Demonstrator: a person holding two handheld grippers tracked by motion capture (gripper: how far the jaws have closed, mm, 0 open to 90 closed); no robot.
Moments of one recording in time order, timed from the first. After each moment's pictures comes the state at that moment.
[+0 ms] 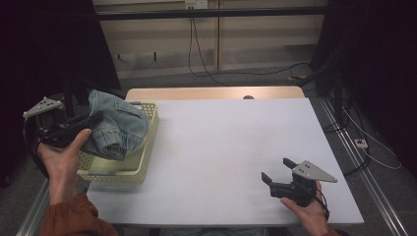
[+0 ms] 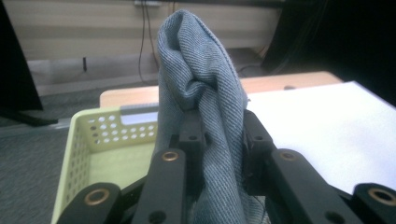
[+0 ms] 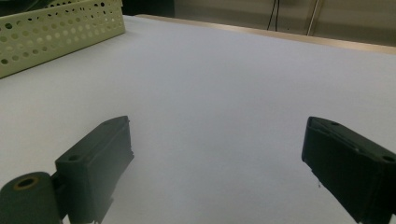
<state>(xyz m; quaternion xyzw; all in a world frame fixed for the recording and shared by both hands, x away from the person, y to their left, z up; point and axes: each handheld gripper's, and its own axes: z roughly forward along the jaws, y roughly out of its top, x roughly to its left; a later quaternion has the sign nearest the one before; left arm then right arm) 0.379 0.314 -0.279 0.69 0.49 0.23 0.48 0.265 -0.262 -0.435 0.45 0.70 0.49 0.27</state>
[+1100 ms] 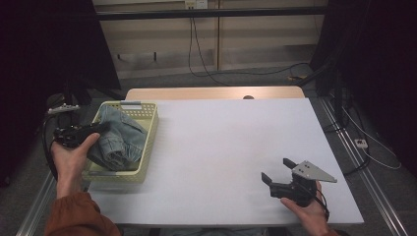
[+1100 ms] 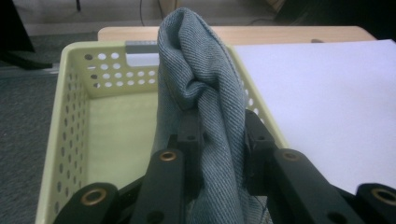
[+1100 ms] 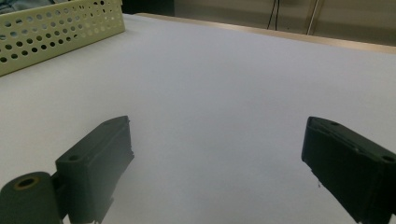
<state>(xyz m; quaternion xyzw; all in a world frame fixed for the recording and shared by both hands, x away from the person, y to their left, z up) 0.414 0.323 -0.324 0.72 0.53 0.17 0.42 0.265 -0.261 -0.435 0.45 0.70 0.49 0.27</state>
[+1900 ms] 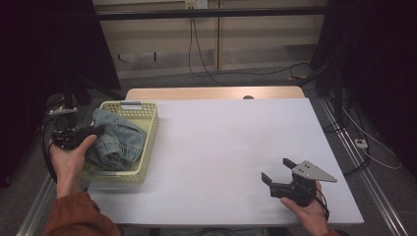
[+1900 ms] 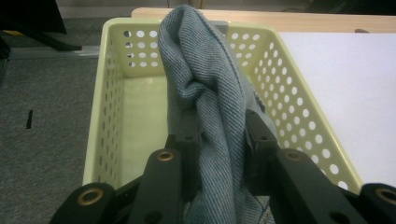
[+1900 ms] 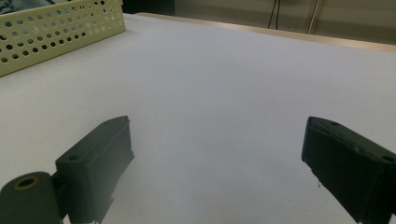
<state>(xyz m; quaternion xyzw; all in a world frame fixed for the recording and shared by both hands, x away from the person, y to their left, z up) 0.419 0.336 -0.336 0.71 0.57 0.19 0.38 0.265 -0.261 -0.435 0.45 0.70 0.49 0.27</state>
